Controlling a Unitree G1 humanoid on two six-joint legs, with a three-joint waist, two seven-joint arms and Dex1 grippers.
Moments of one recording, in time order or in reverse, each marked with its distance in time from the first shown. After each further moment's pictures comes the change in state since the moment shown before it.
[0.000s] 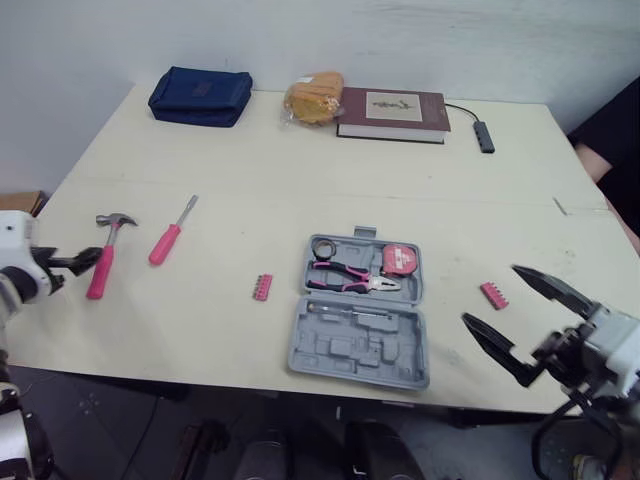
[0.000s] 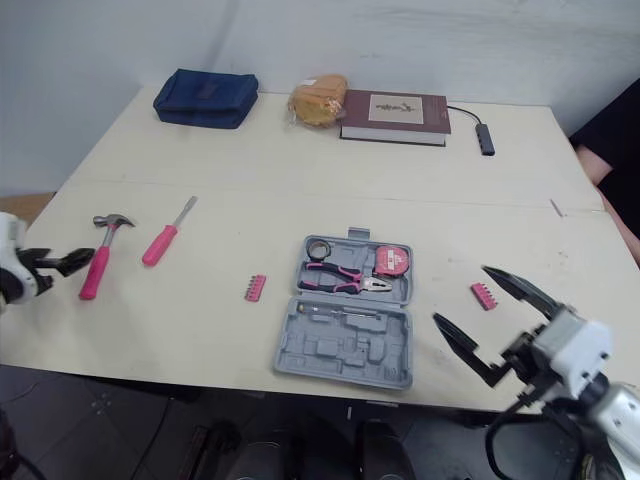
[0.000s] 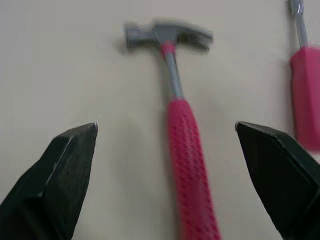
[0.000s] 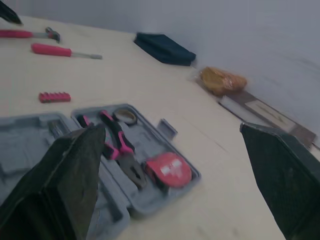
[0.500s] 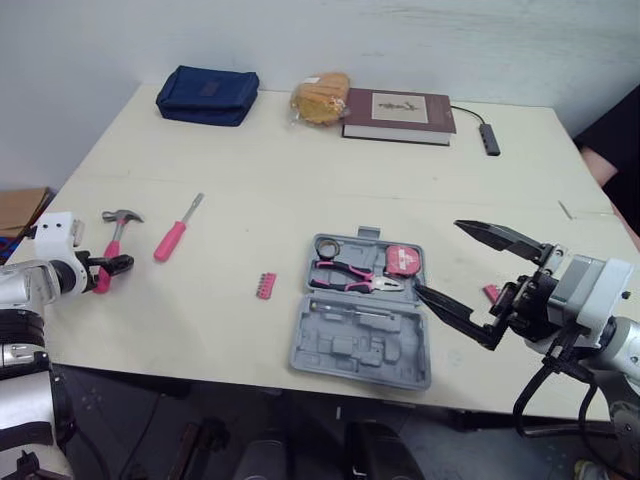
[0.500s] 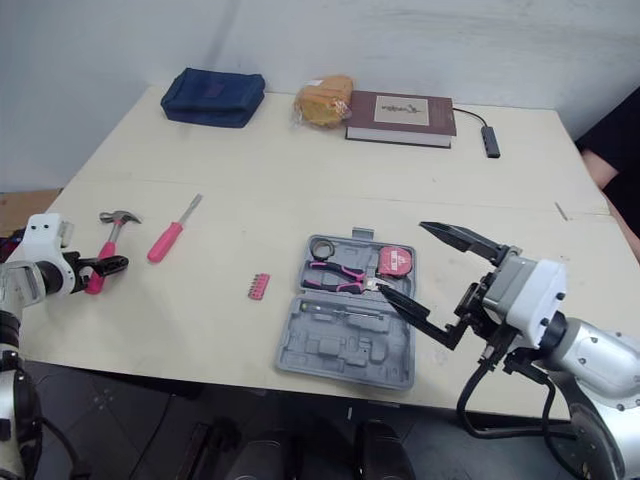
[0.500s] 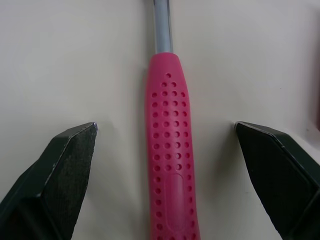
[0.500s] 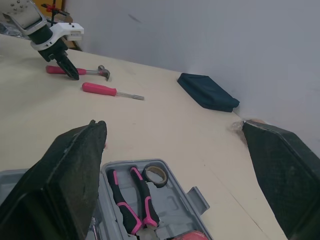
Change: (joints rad) left arm -0.238 -0.052 -0.131 0.288 0.124 -0.027 0.036; right arm -0.254 -0.075 0.083 -0.083 0.063 0.220 -0.025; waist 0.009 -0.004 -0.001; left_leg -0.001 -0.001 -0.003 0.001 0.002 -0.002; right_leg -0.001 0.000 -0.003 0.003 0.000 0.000
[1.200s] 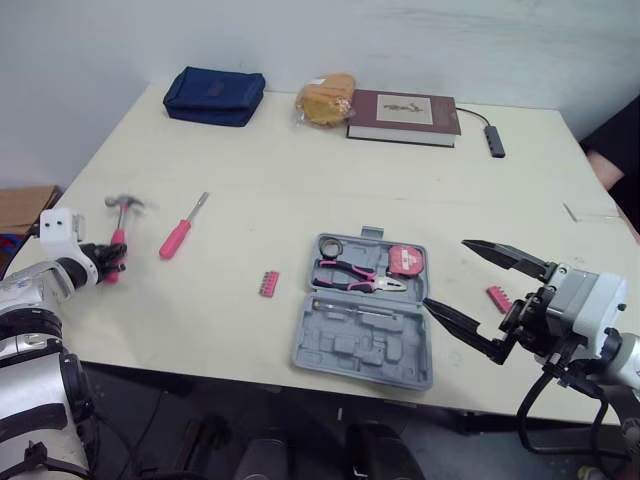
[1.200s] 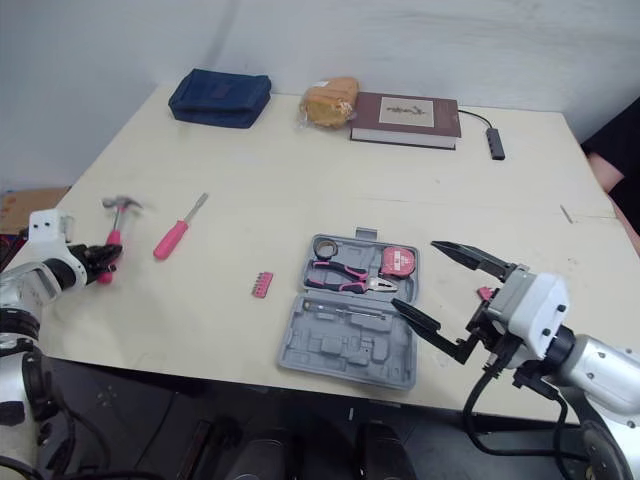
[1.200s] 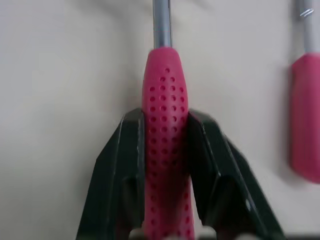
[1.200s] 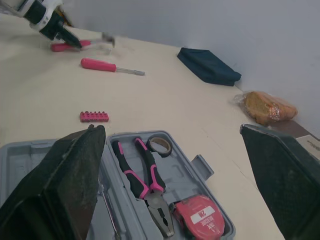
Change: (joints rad) left arm -0.029 -0.087 0.170 0.151 -0.064 -0.397 -0.109; right arm 0.170 0.009 -0.094 -0.003 -0.050 -0.007 0.050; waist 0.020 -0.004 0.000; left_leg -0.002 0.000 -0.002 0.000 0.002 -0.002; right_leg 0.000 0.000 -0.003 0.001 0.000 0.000
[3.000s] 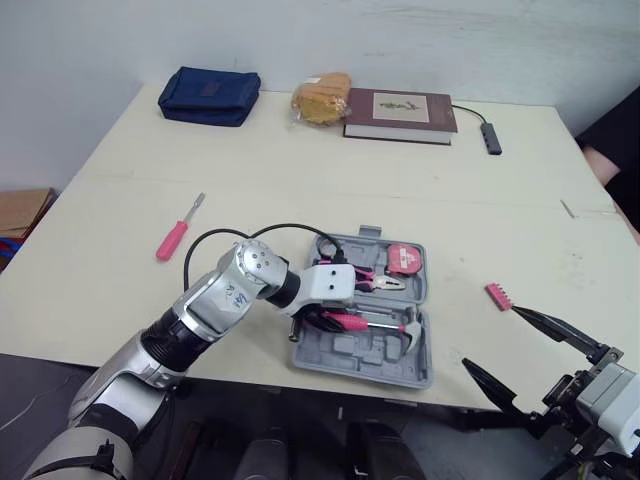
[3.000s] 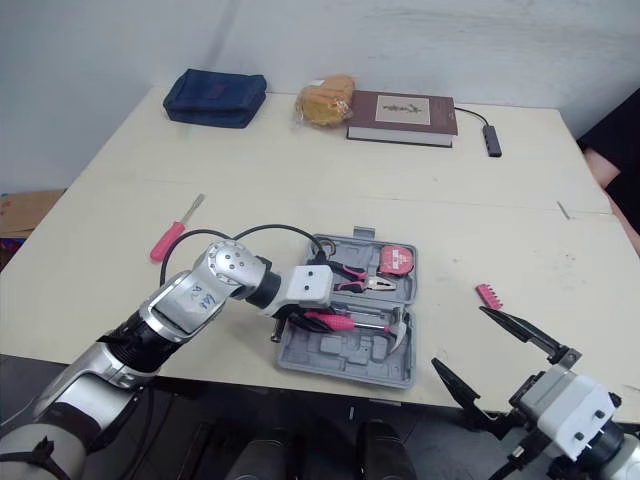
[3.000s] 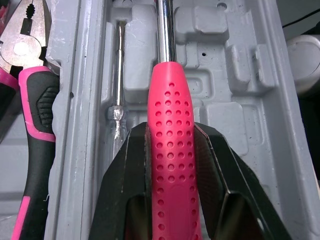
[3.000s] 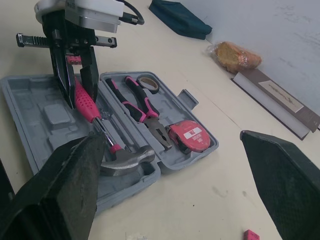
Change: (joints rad) left arm 0.020 -0.279 -0.968 -1.211 0.213 0.394 -0.507; right arm 0.436 0.237 -0.134 -0.028 -0.167 -0.292 0.063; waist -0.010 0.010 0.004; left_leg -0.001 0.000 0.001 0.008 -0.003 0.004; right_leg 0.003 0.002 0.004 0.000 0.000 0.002
